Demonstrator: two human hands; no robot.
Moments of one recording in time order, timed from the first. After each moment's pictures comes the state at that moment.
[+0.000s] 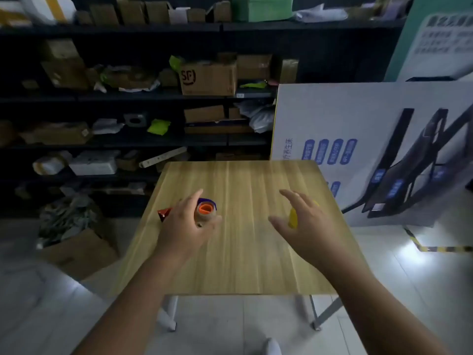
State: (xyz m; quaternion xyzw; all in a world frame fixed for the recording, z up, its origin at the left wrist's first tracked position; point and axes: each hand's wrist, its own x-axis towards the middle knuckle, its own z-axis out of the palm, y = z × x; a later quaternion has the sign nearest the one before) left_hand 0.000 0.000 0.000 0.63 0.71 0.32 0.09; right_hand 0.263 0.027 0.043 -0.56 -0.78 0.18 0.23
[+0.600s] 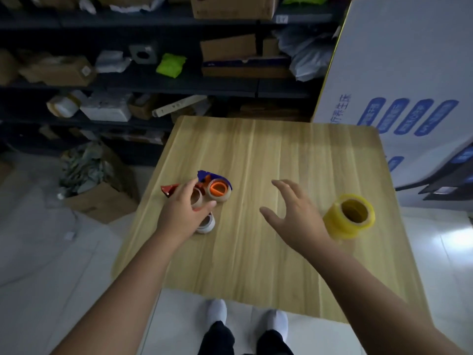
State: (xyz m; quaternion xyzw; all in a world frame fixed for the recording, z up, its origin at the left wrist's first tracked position) left_hand -0.068 0.173 -0.111 0.50 0.81 0.24 0.17; right_hand 0.186 0.238 -0.078 -0.53 -0.79 0.29 0.14
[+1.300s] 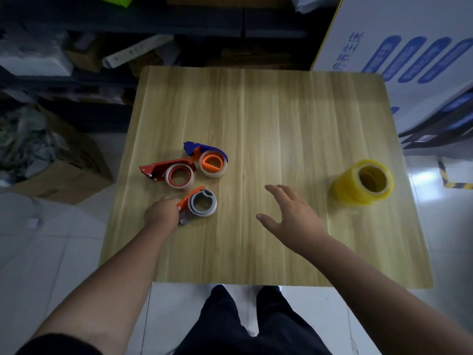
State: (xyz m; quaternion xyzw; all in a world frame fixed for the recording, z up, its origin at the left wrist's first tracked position) left_hand -0.189 0.209 -0.301 0.48 0.83 -0.14 0.25; right_hand 0.129 0.237 -0.159 -0.55 -0.78 0.30 0.02
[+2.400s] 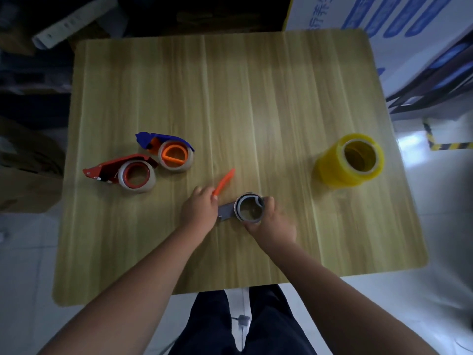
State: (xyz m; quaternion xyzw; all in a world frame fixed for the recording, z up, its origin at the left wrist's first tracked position) left_hand -0.033 0.251 -0.325 0.57 0.77 0.05 0.28; right_hand 0.153 0.231 -0.317 -0.72 -0.62 0.31 -0.06
